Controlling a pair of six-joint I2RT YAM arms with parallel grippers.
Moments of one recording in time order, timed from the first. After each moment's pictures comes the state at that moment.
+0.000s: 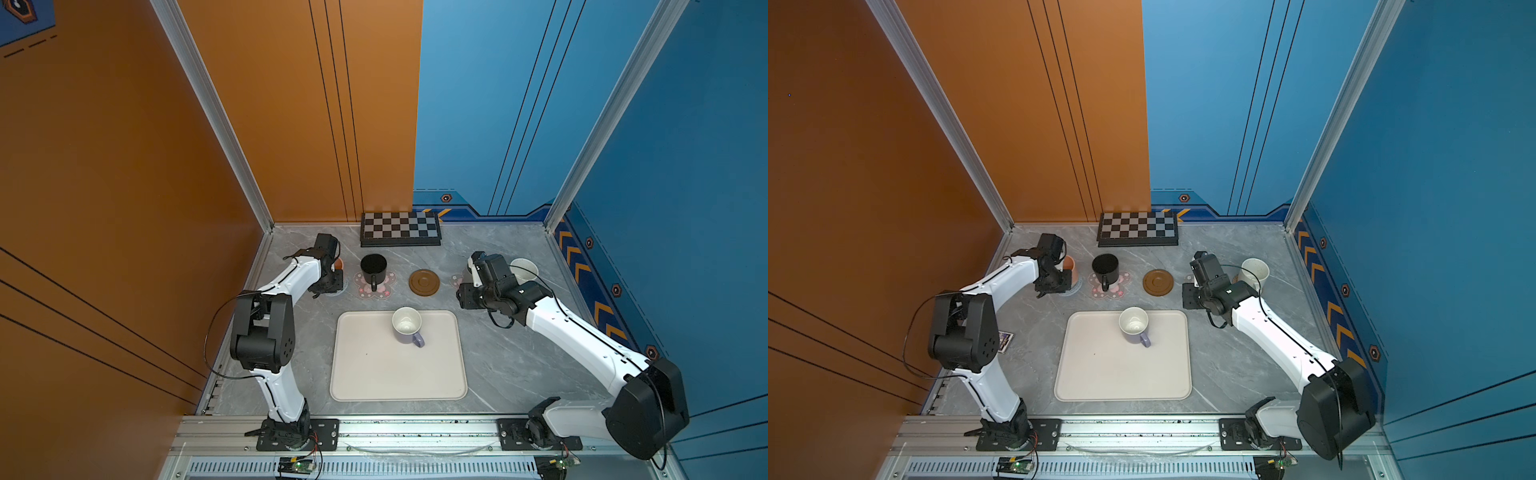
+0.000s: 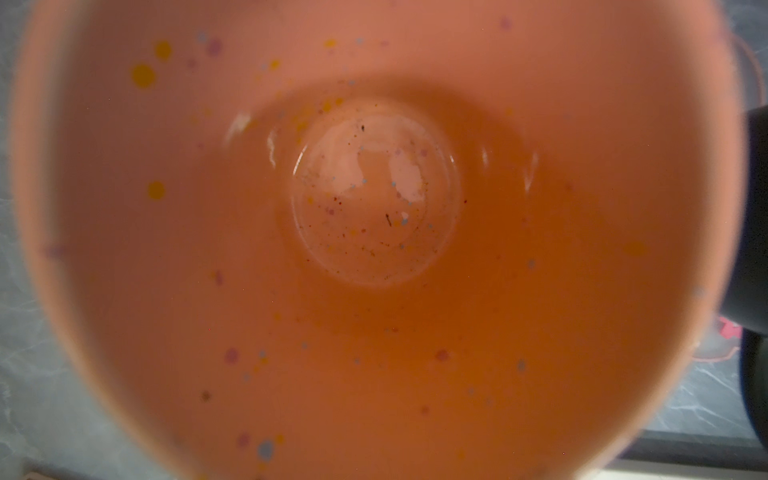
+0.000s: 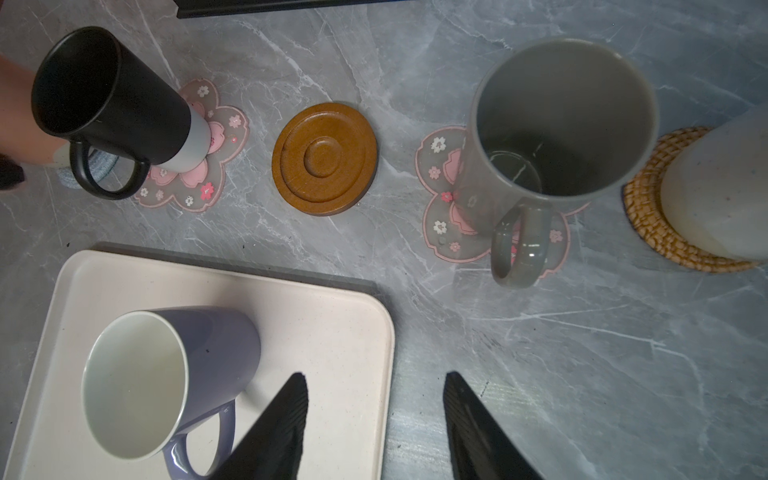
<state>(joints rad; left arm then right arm) -0.12 1.81 1.32 -0.75 -0.11 -0.20 0.48 1.33 1.04 -0.62 0.05 0.38</state>
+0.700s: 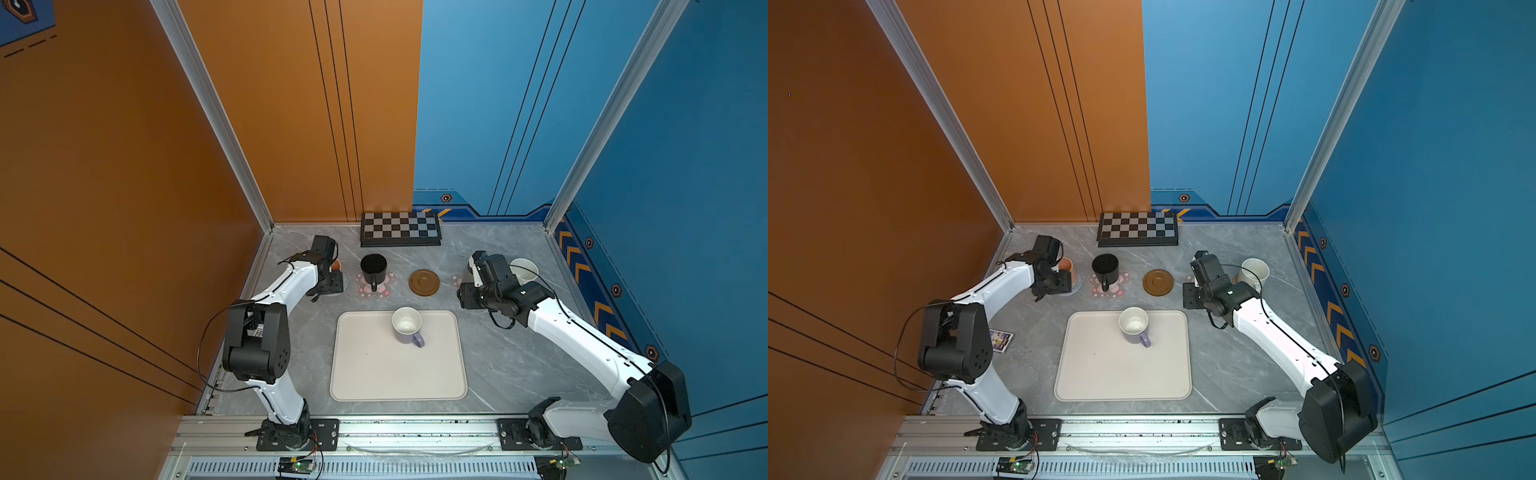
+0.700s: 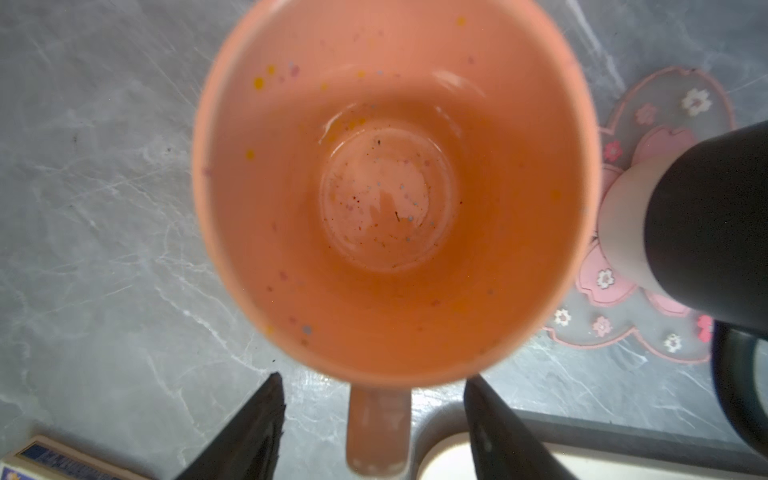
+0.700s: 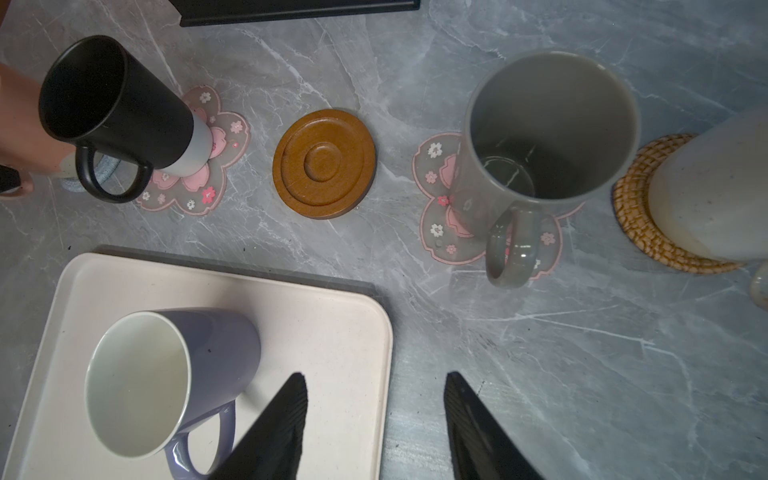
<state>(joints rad) -0.12 1.70 1.26 -0.73 -0.14 -0.28 0.50 1.31 1.04 -0.63 0.07 0.38</state>
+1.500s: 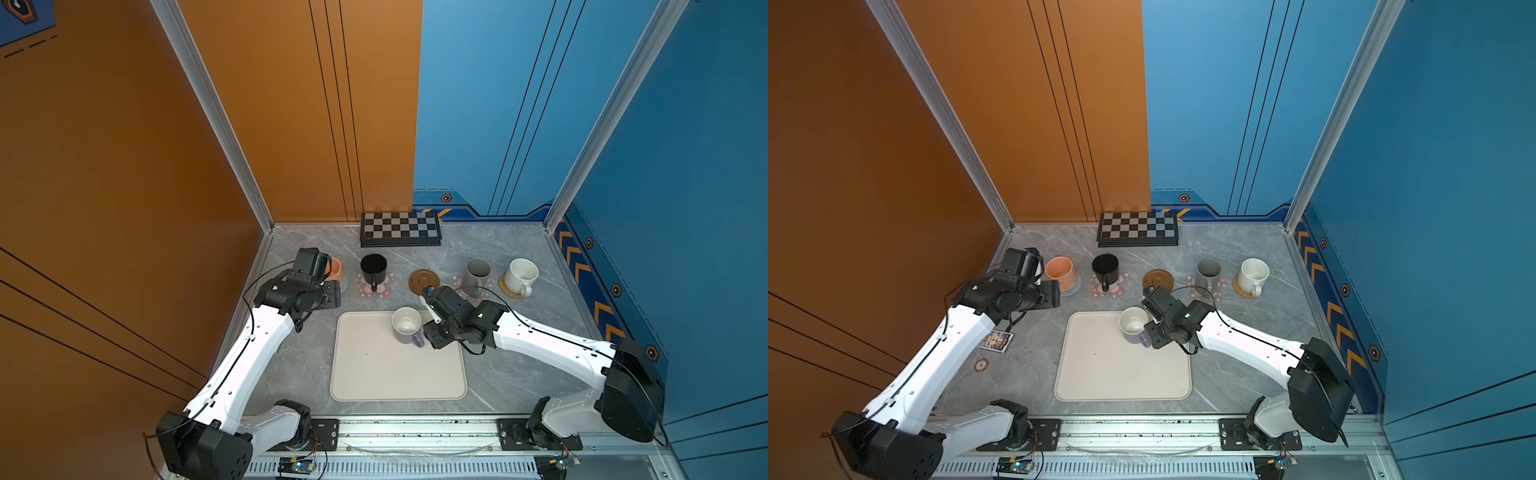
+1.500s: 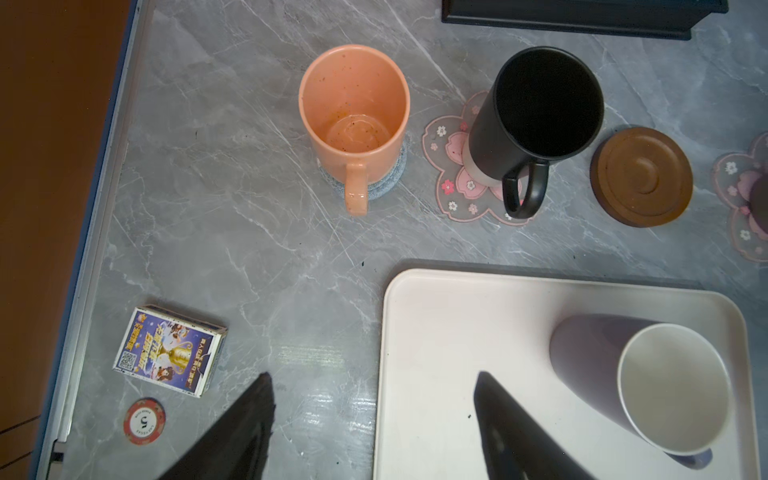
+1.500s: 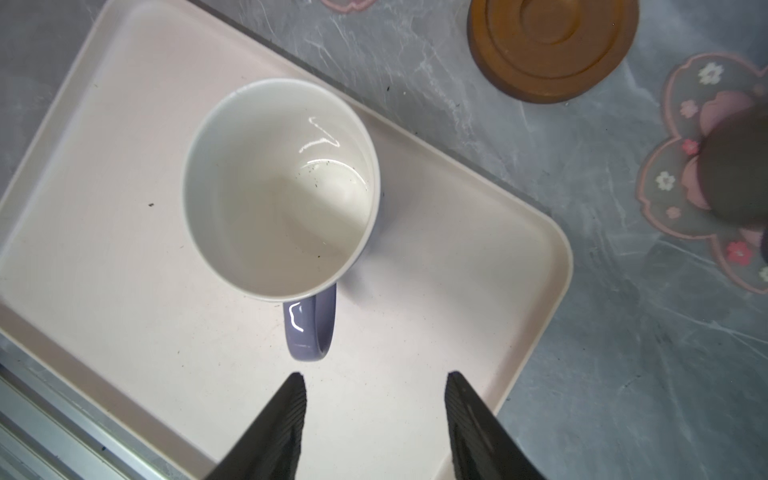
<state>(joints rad) -0.27 1.14 1.16 -1.00 -0.19 -0.34 0.87 1.48 1.04 -0.67 0.07 0.30</state>
